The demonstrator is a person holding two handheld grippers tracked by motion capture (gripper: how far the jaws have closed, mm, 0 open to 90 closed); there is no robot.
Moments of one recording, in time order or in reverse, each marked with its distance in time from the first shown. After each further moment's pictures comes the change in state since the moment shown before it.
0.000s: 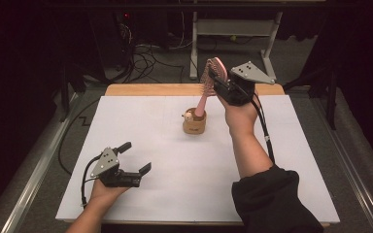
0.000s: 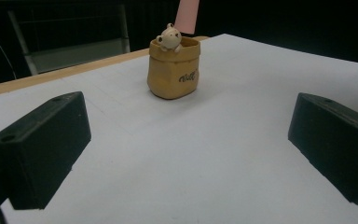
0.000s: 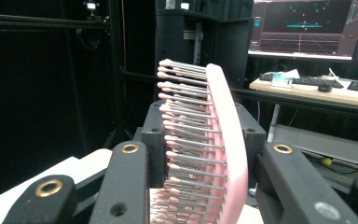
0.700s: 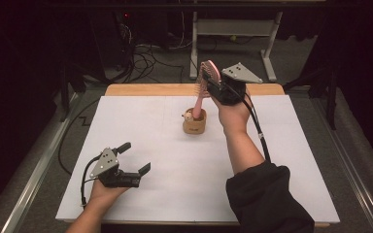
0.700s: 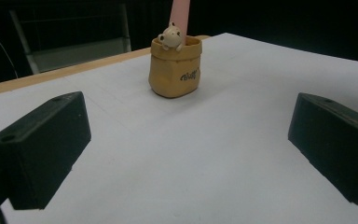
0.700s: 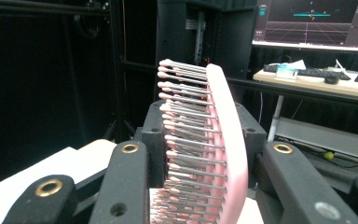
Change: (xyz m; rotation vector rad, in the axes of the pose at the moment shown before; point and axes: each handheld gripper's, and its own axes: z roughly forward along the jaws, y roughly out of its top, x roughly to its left) left arm -0.001 -0.001 -0.001 0.000 -0.002 0.005; right arm 0.005 -0.015 0.023 0.042 0.004 -0.013
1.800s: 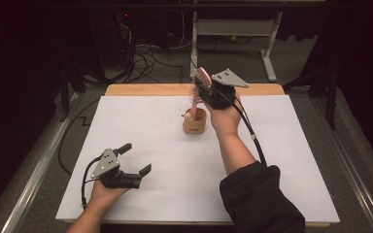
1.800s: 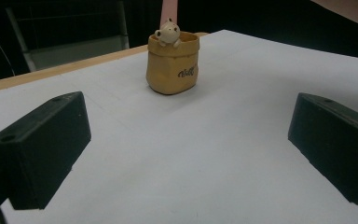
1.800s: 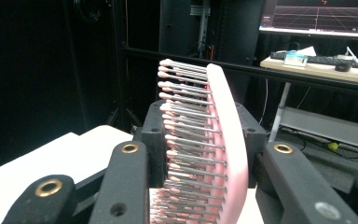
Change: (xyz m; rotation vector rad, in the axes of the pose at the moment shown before) left arm -0.001 -0.002 0.001 0.009 -0.007 0.009; right arm 0.013 -0.020 0.019 0.042 0.009 -0.008
